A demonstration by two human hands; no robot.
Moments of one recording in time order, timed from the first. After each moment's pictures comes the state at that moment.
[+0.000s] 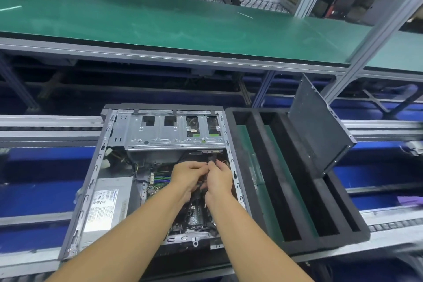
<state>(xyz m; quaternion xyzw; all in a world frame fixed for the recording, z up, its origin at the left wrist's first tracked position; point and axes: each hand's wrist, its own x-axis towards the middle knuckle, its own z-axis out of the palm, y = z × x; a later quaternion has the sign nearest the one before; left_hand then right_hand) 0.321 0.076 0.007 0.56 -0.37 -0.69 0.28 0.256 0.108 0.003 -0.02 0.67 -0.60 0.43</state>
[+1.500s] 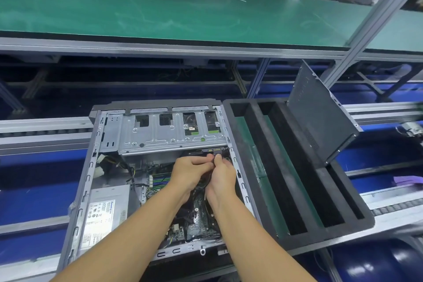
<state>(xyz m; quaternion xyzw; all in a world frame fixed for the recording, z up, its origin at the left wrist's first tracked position) 0.322 0.056 -0.009 0.48 -0.47 -0.69 0.28 0.249 0.088 -0.023 0.07 0.57 -0.70 0.43</state>
